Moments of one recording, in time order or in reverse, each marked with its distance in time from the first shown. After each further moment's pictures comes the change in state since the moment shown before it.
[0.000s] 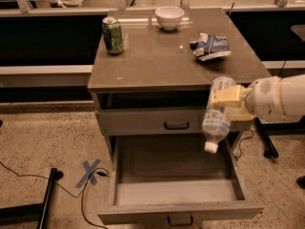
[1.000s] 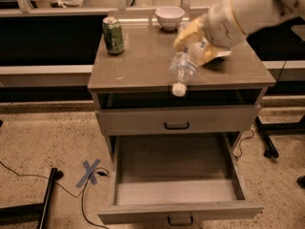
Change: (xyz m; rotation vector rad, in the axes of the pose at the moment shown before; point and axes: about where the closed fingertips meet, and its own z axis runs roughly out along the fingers) arm 0.083 -0.137 0.041 -0.104 -0.098 -0.012
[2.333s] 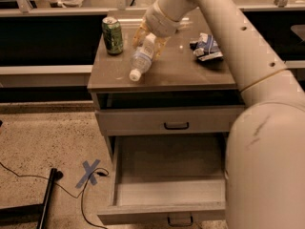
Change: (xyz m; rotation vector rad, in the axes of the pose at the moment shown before) arm 0.065 -0.043 0.151 -0.198 -0.106 0.148
